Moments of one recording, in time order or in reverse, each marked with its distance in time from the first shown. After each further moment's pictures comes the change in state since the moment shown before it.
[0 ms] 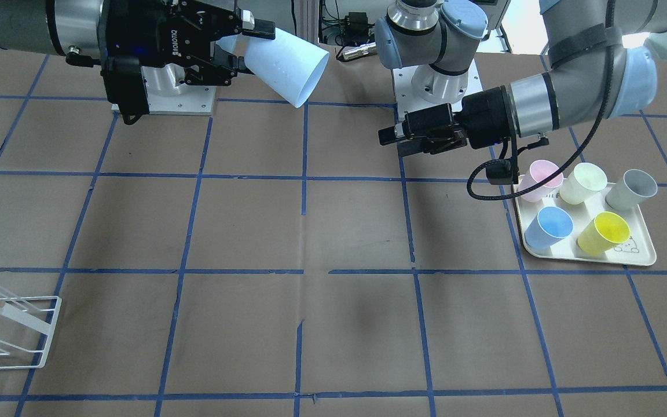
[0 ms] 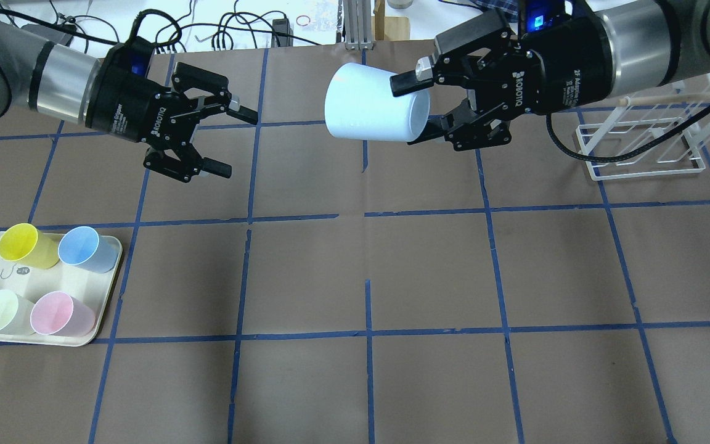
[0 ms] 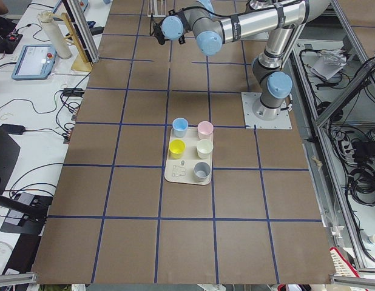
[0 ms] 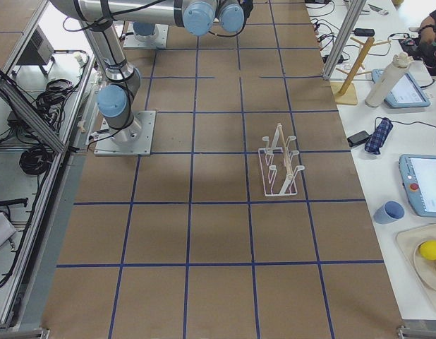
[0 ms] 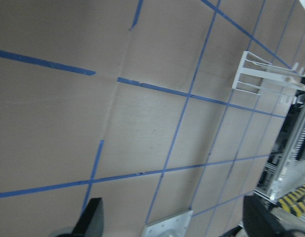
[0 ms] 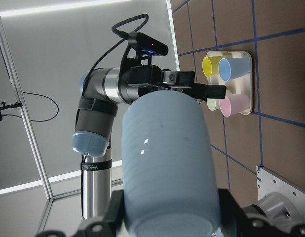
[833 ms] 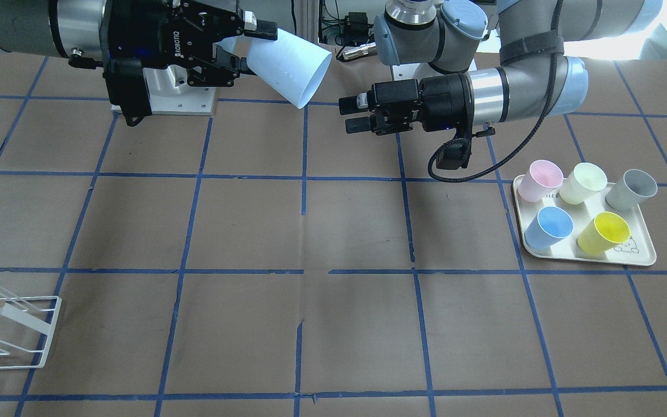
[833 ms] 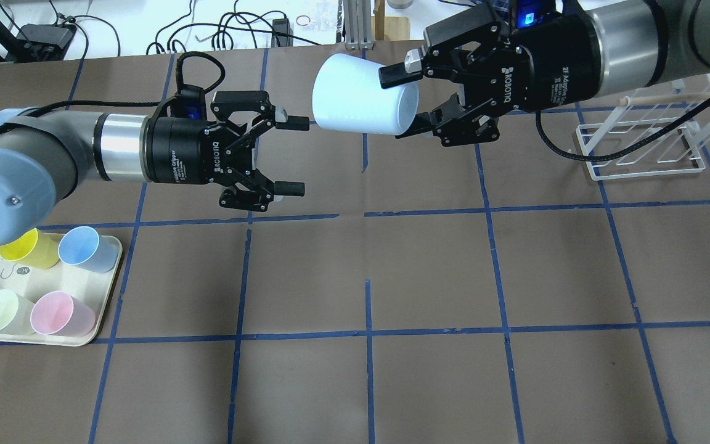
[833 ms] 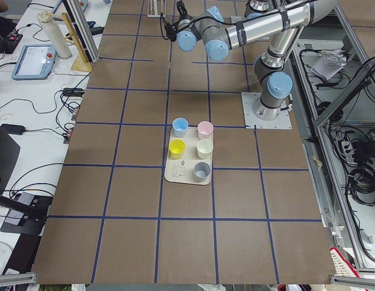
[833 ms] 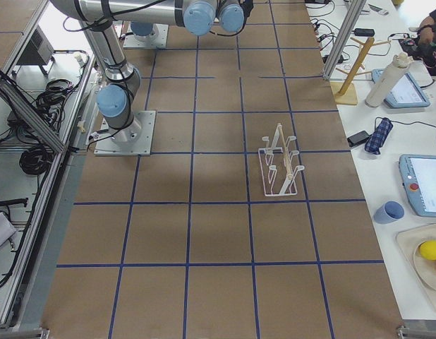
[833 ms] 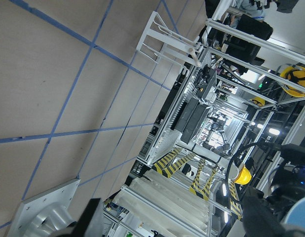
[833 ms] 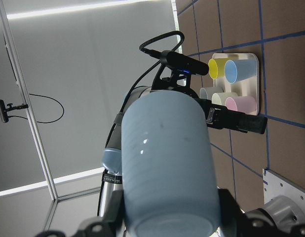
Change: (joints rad) left arm -0.075 0.064 -0.120 -0.018 -0.338 0.031; right arm 0.003 0.005 0.002 0.000 0.009 -0.005
